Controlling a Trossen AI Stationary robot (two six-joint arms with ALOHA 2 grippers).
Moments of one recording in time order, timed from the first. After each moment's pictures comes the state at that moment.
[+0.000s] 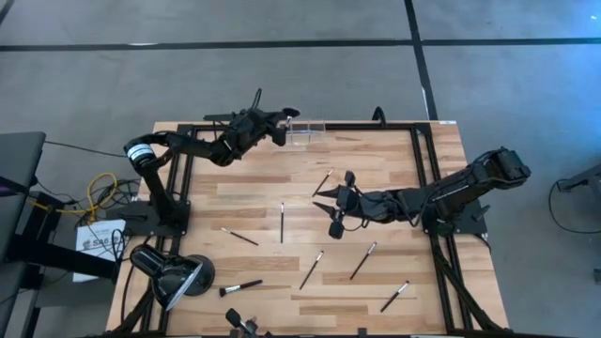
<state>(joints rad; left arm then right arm) 0.59 1.77 0.75 0.89 -0.29 -0.11 0.23 1.41 0.72 0.41 0.50 -0.01</state>
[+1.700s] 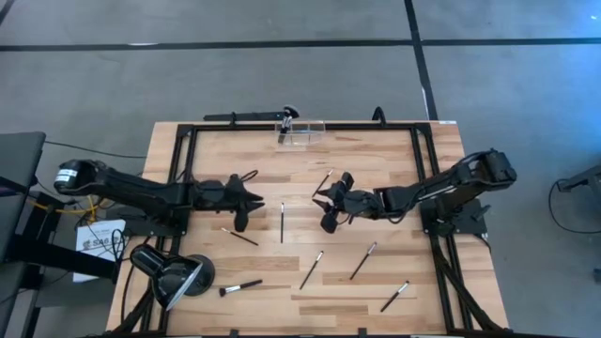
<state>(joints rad) -0.07 1.03 0.28 0.33 -0.22 -0.30 0.14 1.55 0.72 0.33 0.47 0.23</state>
